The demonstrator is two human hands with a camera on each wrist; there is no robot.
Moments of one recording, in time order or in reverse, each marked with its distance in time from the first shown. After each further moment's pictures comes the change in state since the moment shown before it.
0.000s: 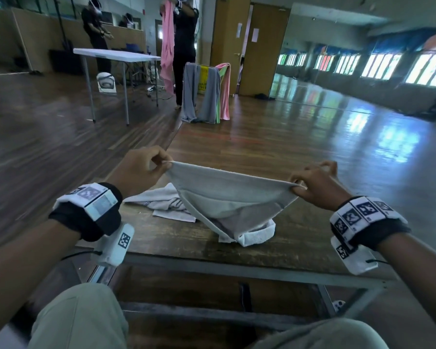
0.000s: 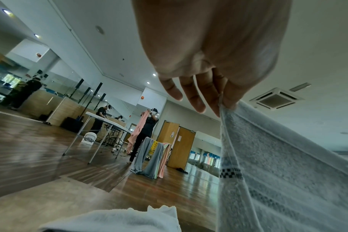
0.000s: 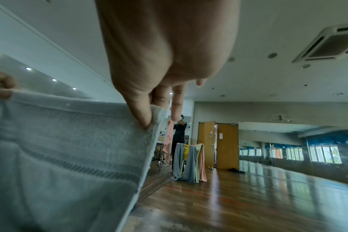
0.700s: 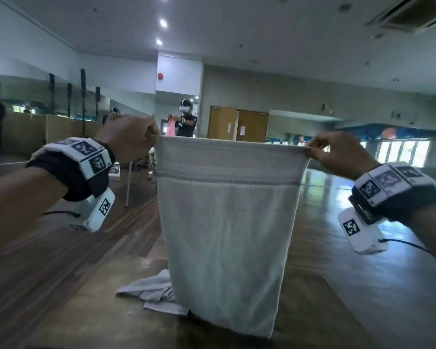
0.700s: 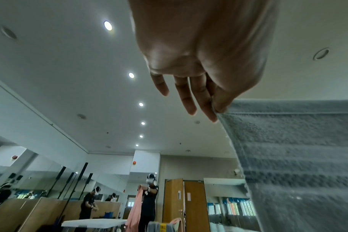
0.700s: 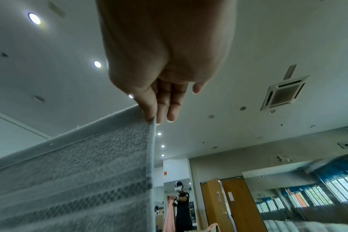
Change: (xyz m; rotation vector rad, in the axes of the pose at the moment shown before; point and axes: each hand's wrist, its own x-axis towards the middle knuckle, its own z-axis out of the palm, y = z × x) left_hand 0.115 0.123 -0.204 0.473 0.250 0.169; right_hand 0.043 0.016 -0.259 0.244 0.517 0.040
